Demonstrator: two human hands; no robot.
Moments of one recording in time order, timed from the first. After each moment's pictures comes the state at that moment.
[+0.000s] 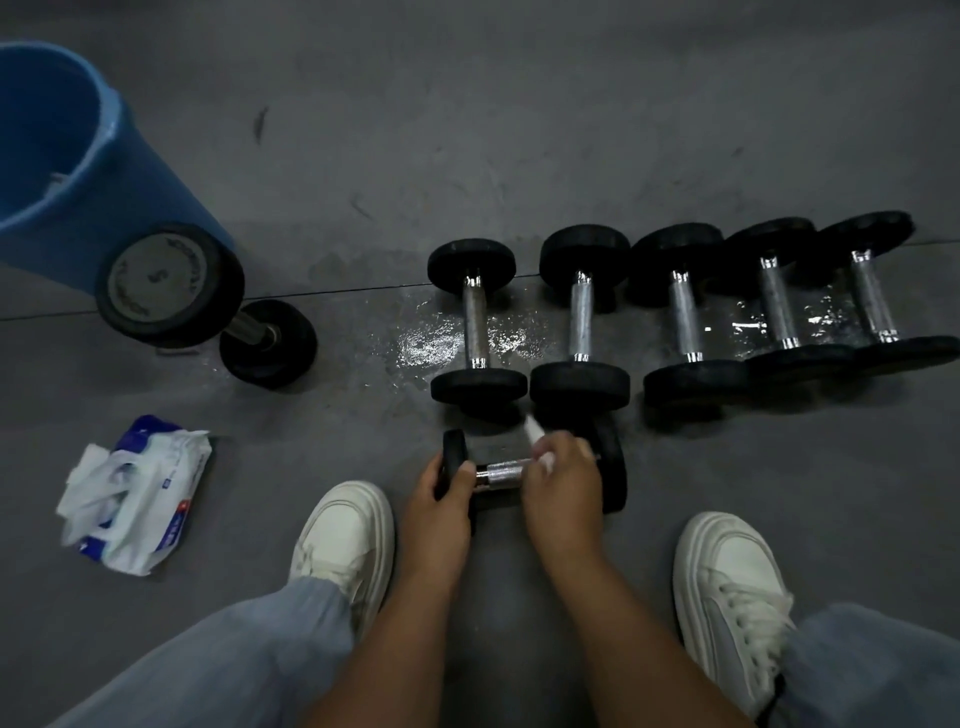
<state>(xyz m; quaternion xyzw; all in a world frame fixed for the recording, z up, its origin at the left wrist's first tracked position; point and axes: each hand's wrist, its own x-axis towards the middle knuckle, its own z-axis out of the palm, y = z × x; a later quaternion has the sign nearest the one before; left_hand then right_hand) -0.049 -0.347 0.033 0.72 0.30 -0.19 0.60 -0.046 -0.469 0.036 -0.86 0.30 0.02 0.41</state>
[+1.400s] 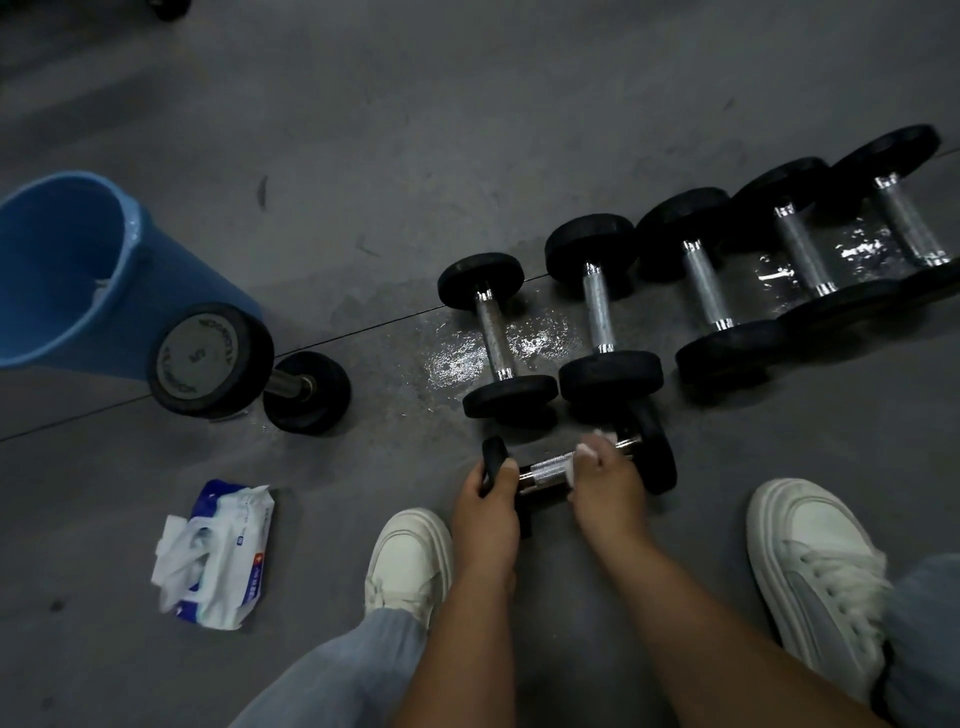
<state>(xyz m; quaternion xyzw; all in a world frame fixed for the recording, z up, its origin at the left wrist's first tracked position) -0.031 -0.348 0.038 0.71 0.31 -0.23 0.59 -0.043 -0.458 0.024 -0.71 0.43 0.07 0.56</state>
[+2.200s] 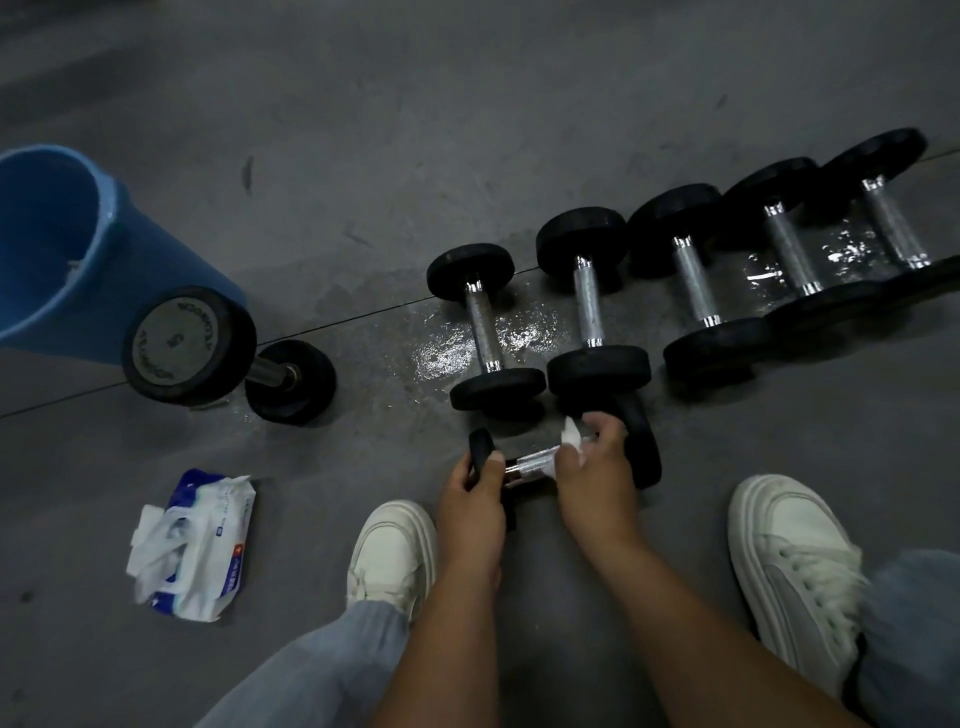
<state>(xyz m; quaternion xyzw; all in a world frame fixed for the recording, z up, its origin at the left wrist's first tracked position) -0.033 -0.349 0.035 0.69 0.32 -0.21 0.61 -0.042 -0.466 0.047 -0.74 0.43 0.00 0.52</state>
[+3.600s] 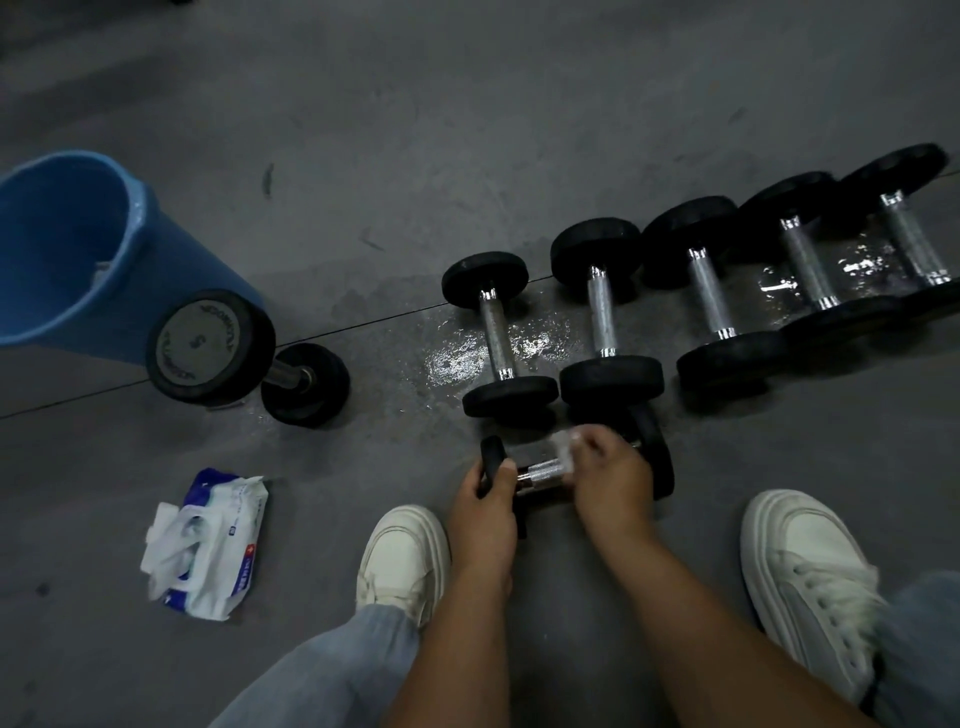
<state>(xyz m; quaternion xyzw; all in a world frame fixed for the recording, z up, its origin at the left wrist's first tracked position) -0.032 -0.349 0.033 0.71 0.30 -0.20 0.60 -0.037 -0.467 0.036 -0.78 0.36 0.03 0.51</state>
